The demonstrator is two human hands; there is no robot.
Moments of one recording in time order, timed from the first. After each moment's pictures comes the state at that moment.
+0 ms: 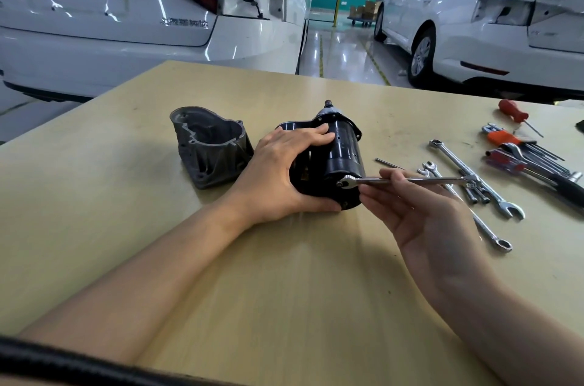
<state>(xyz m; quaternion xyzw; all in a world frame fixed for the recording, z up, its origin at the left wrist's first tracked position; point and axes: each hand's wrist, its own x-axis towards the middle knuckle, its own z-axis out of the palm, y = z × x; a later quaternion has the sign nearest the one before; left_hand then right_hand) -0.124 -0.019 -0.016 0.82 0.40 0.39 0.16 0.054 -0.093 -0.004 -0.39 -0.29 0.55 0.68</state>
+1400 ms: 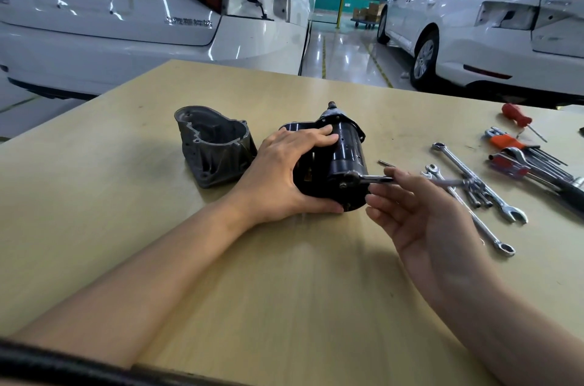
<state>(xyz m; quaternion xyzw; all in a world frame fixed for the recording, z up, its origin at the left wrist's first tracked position) -0.125 -0.016 -0.018 0.82 0.39 0.39 0.16 0.049 -0.093 0.002 -0.43 -0.27 0.56 0.65</state>
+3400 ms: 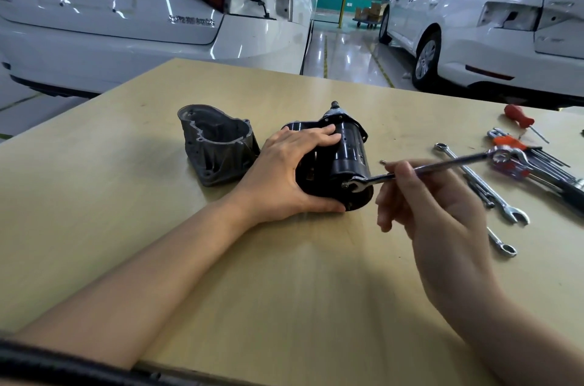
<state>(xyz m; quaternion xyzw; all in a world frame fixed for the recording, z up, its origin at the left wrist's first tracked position) -0.127 -0.014 -0.017 0.82 0.39 0.38 0.16 0.044 -0.103 0.002 -0.44 -0.50 0.37 0.65</state>
